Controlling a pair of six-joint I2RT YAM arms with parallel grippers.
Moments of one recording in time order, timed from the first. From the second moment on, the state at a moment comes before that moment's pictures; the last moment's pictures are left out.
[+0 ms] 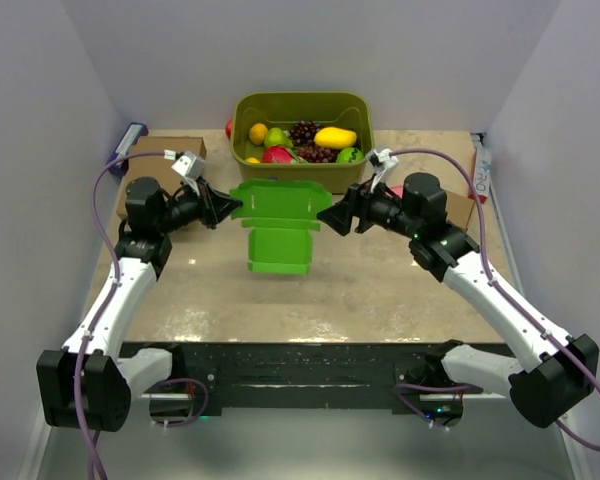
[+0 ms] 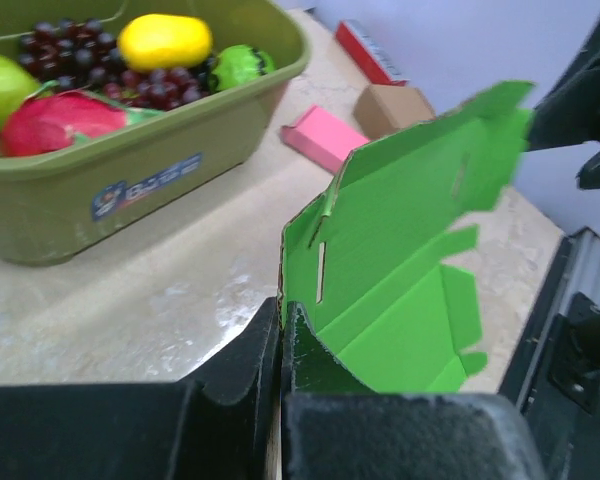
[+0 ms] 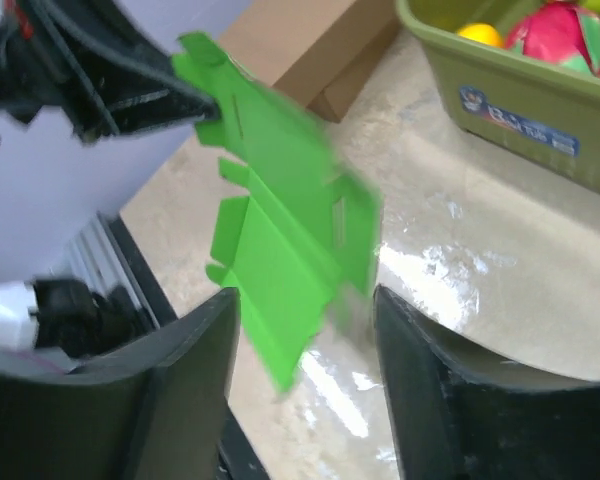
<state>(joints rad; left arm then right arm) -0.07 1.09 0.81 0.13 0.83 -0.24 0.51 1.12 1.00 -0.08 -0.45 0.37</state>
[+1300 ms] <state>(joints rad) -0.46 1.15 0.75 -0.02 0.22 0.03 0.65 1.30 0.58 0.53 0.00 1.40</state>
